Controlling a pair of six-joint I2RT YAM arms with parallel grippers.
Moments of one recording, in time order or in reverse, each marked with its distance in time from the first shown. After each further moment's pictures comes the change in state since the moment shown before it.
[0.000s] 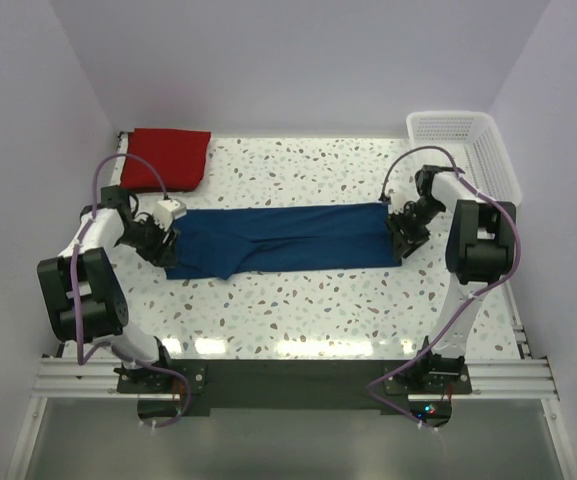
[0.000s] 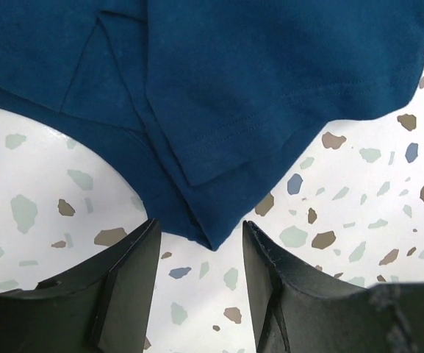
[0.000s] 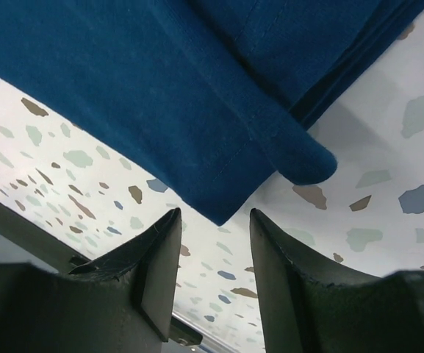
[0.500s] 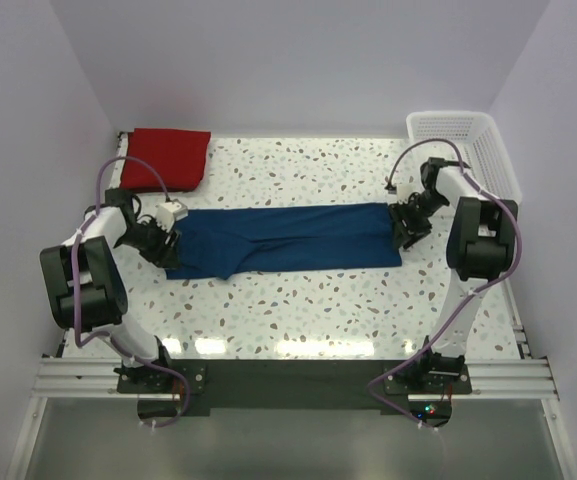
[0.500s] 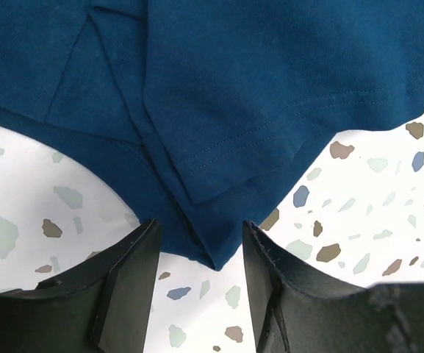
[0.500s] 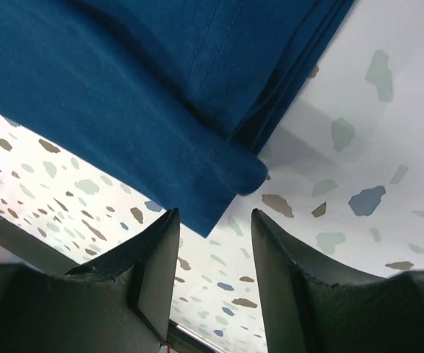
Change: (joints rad) left arm 0.000 0.080 0.000 0.039 0.016 -0.016; right arm -0.026 0.031 0.079 0.017 -0.028 0.087
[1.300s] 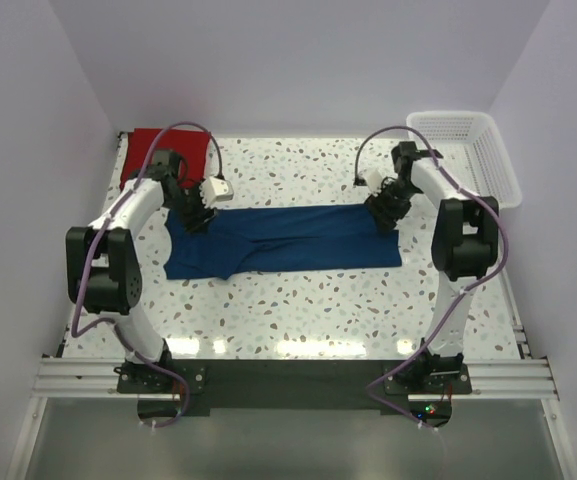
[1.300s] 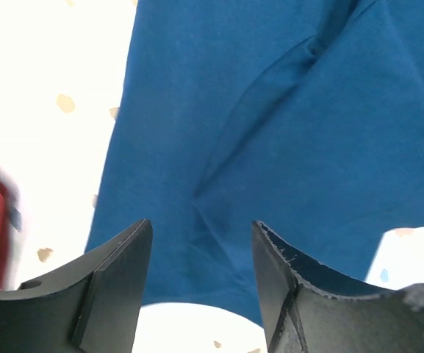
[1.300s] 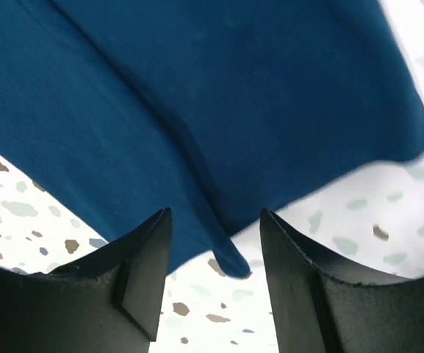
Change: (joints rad) left arm -0.315 0.090 0.284 0.040 -0.072 0.212; right arm 0.146 0.023 0.128 0.068 0.087 -0.304
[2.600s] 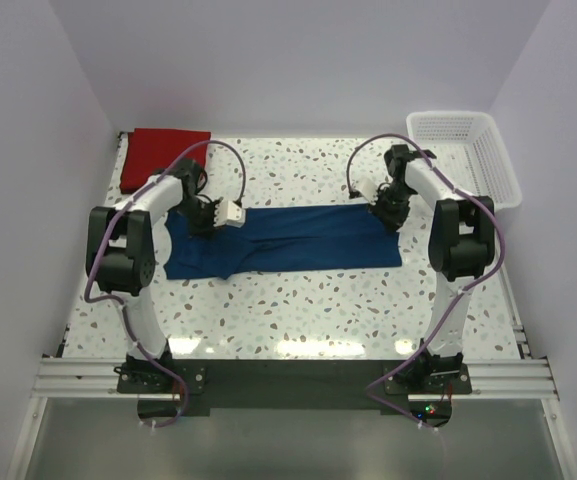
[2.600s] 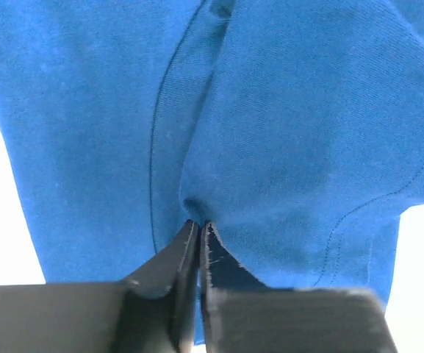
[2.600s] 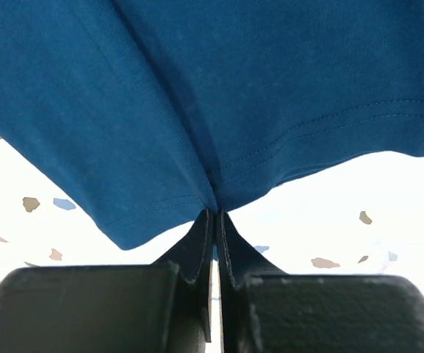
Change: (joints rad) left arm -0.077 0.182 0.072 -0.138 -0.067 0.330; right arm 0.052 0.003 -0.007 -0.053 0.131 -0.201
